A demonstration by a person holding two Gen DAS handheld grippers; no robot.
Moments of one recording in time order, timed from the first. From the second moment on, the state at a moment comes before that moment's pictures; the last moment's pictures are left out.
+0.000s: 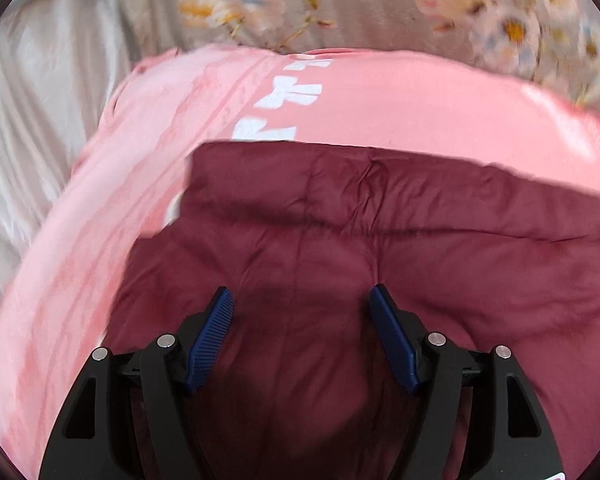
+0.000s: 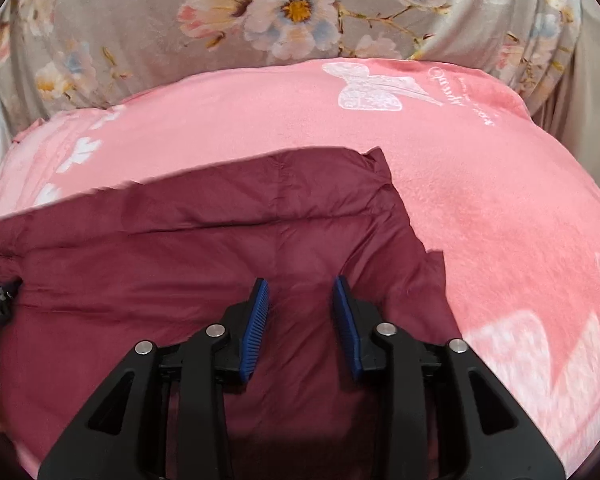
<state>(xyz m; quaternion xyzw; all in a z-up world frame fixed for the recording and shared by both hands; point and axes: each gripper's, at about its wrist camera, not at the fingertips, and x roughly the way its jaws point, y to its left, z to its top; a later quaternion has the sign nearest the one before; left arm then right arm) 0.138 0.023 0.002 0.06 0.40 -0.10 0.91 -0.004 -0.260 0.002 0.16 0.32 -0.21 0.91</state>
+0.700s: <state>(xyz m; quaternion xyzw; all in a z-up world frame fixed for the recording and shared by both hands) 0.090 0.161 -0.024 -0.21 0.48 -0.14 0.84 0.008 -0.116 -0.036 0.12 0.36 -0.08 0.92</state>
